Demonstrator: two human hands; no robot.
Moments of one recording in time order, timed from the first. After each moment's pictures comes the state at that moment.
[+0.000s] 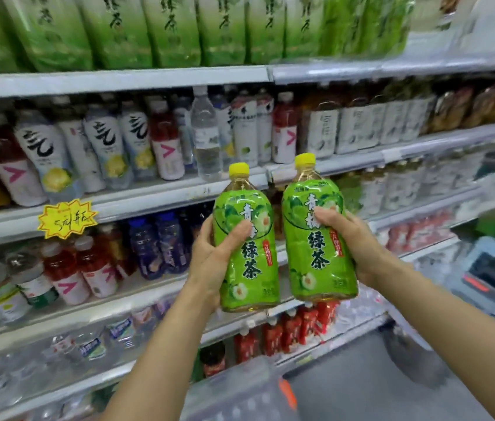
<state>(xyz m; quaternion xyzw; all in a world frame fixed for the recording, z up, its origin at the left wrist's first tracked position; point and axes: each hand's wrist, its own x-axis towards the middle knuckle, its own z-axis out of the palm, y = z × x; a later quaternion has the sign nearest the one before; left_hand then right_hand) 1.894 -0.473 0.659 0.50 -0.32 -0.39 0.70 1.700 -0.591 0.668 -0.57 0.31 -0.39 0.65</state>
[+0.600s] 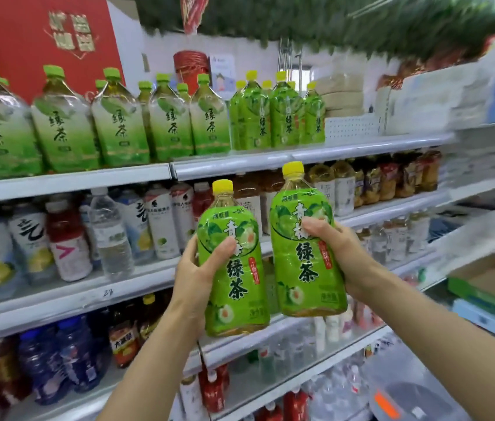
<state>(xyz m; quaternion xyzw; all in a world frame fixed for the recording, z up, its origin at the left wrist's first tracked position) 1.774 -0.644 0.747 0.46 -0.40 -0.36 0.71 1.570 -0.756 0.764 -0.60 0.22 -0.46 0.62</state>
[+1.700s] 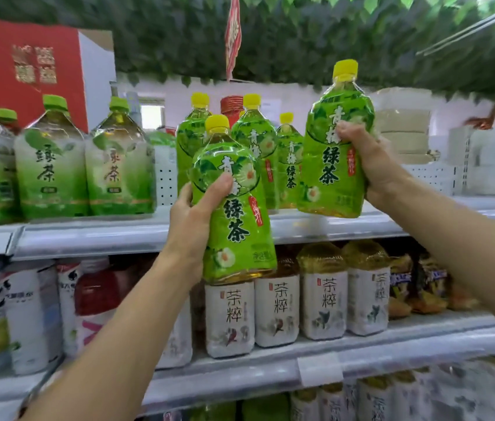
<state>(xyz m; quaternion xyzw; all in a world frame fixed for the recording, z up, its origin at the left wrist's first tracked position) 1.731 -0.997 0.884 0.42 -0.40 -0.18 0.79 1.546 -1.173 0.962 -0.63 0.06 -0.55 0.55</state>
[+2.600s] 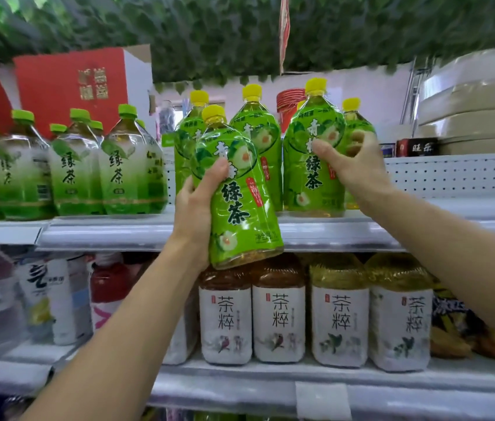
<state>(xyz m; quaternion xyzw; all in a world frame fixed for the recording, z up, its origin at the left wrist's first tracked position) 1.700 -1.042 0.898 0.43 -0.36 -0.09 0.82 1.591 -1.251 0.950 -0.72 0.16 -0.55 0.39</state>
